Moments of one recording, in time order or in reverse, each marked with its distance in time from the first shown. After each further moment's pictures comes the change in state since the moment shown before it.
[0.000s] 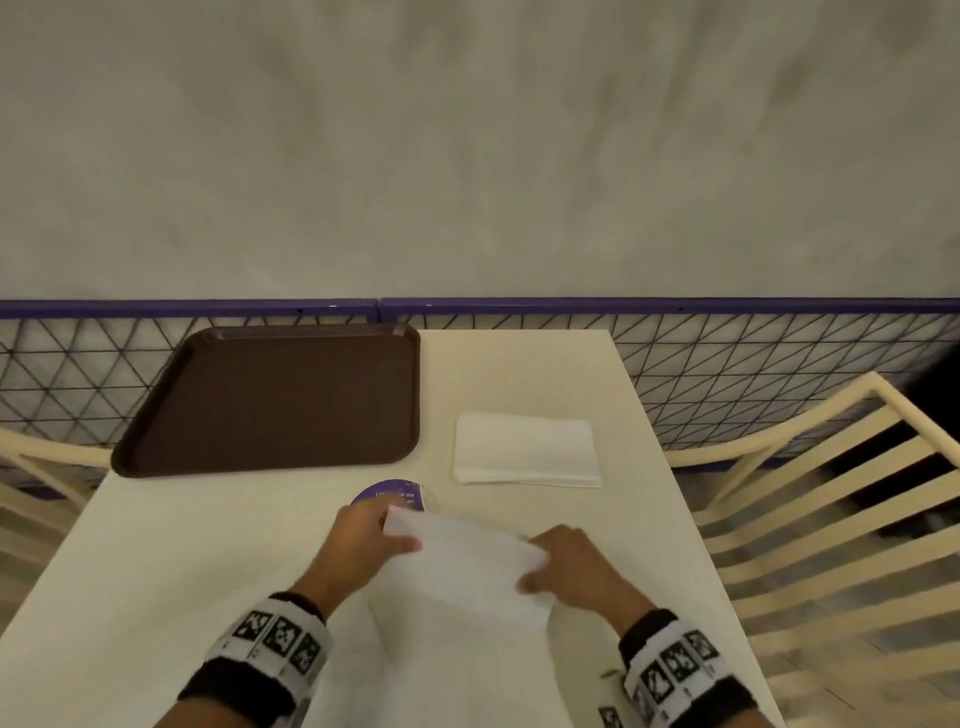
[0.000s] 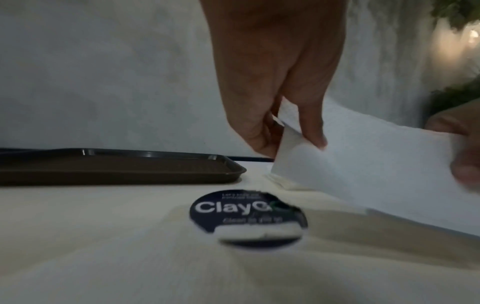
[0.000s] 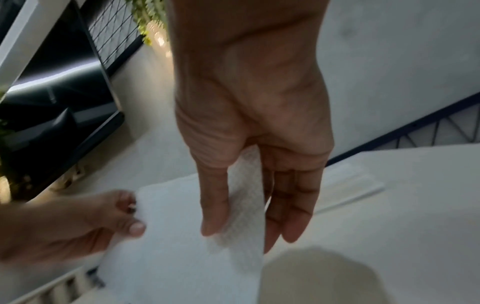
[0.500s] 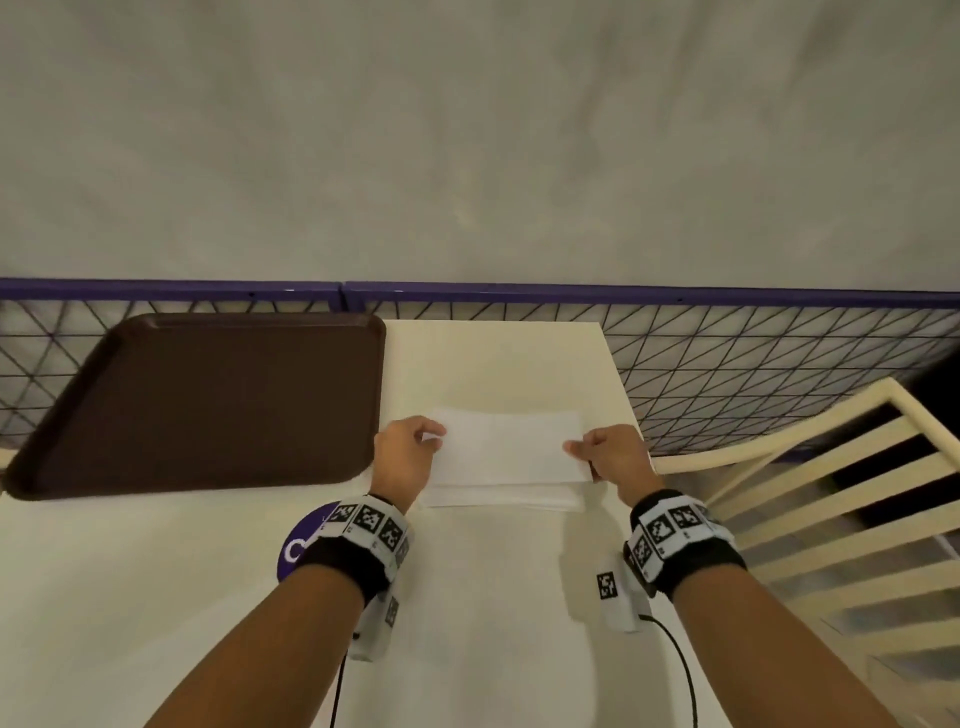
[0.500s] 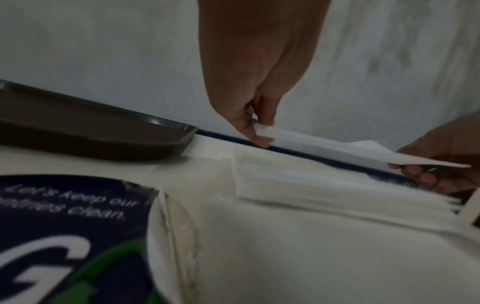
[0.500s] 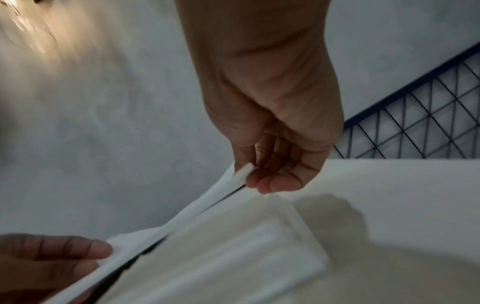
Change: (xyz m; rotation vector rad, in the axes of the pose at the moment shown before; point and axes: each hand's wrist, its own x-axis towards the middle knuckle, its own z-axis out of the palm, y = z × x) left_hand 0.147 0.051 0.064 -0.149 0.291 -0.012; right_hand 0.123 0.059 -0.120 0.448 0.468 0.268
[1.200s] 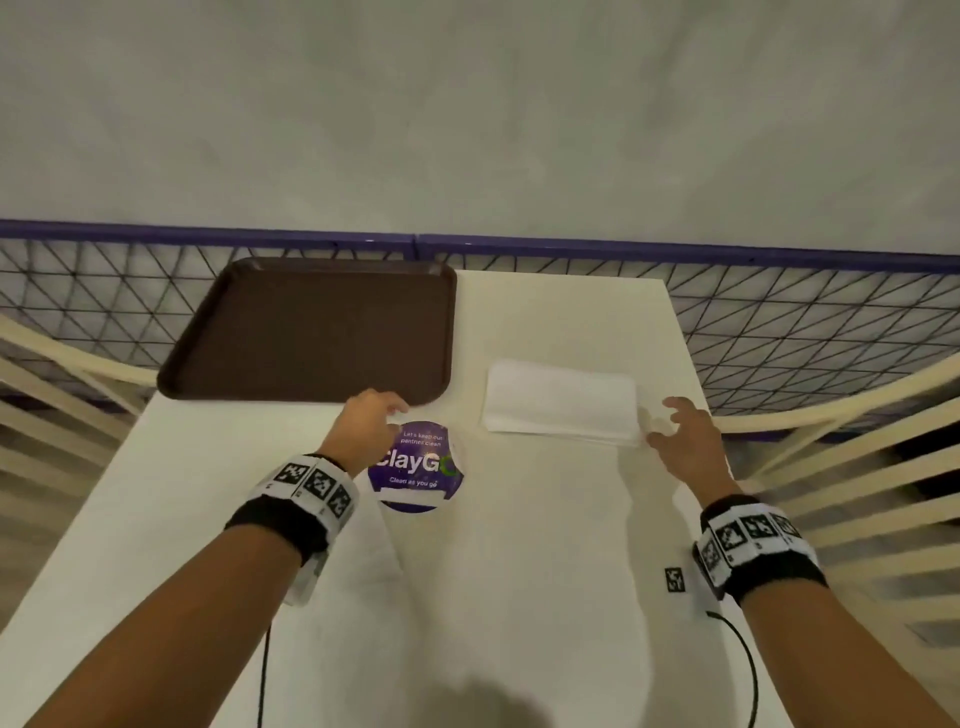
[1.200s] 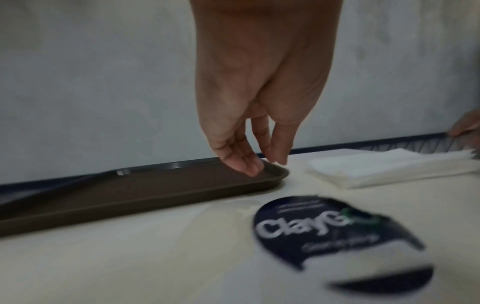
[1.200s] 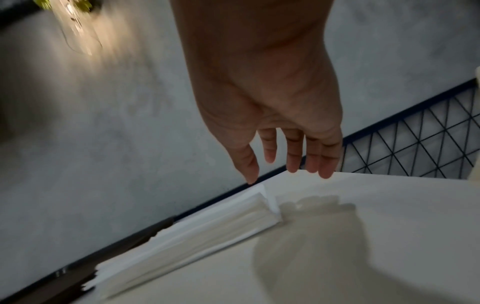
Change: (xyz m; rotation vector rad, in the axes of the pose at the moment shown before) left_hand -0.058 -0.059 -0.121 0.514 -0.156 -0.014; right_hand -0.049 0.048 -0.001 -0.351 0.127 -0.204
